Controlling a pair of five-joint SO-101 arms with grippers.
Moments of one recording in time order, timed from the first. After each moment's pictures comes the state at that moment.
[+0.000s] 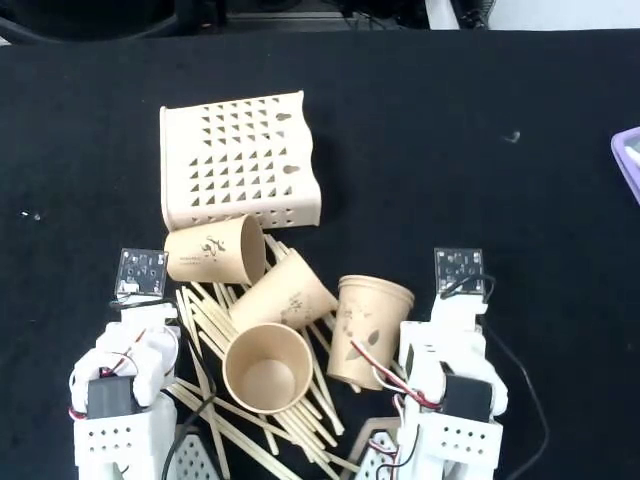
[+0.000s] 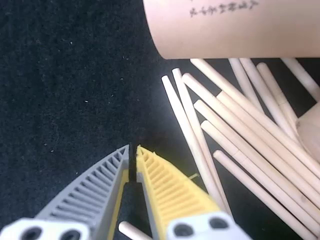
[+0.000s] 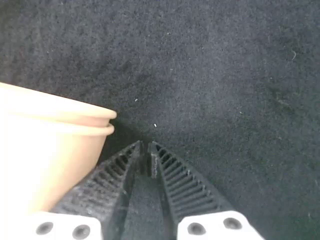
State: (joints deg) left arm -11.8 -104.4 96.1 72.8 -12.4; right arm 11.5 -103.3 96.7 74.5 8.4
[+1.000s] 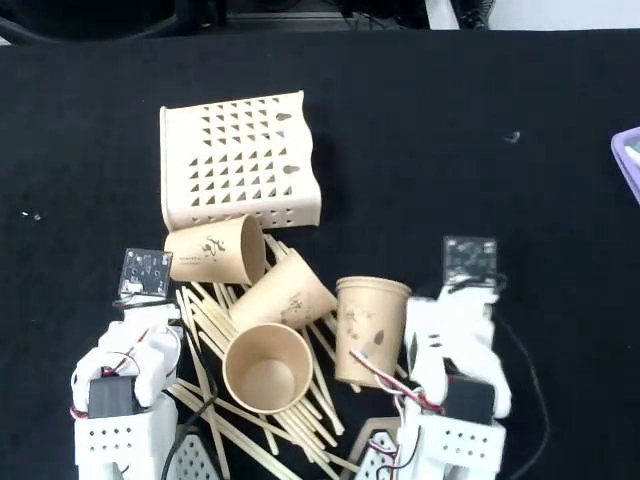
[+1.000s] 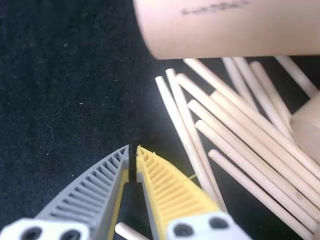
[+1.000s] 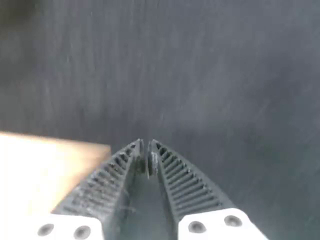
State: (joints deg) left arm -11.0 -104.4 96.1 72.7 -12.4; right arm 11.6 -103.3 90.9 62.8 8.3
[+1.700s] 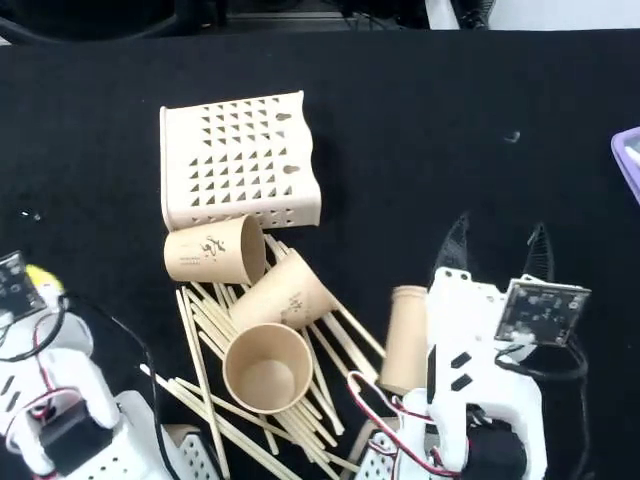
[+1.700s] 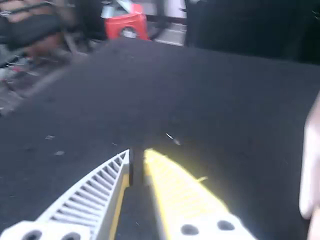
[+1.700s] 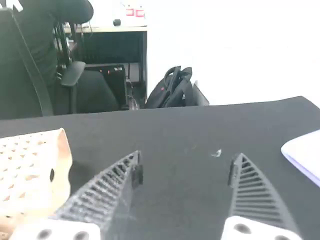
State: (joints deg) left arm -41.0 -105.0 73.3 56.4 -12.5; right arm 9.0 -103.3 65.2 59.0 -0.4
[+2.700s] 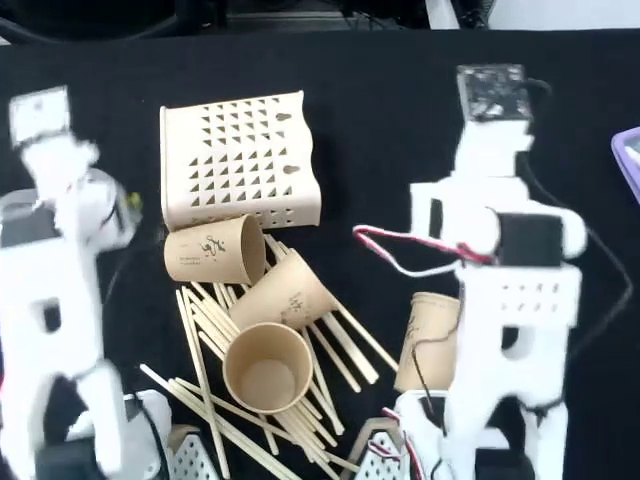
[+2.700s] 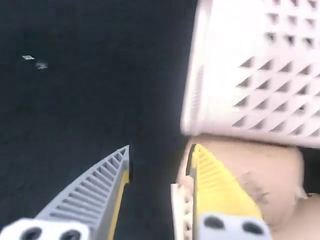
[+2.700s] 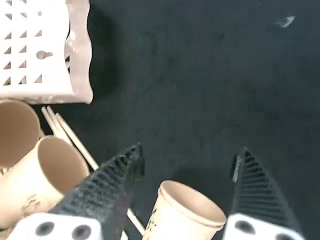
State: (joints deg) left arm -16.5 -25.7 16.8 74.8 1.1; right arm 0.8 -32.0 10.4 88.7 3.6
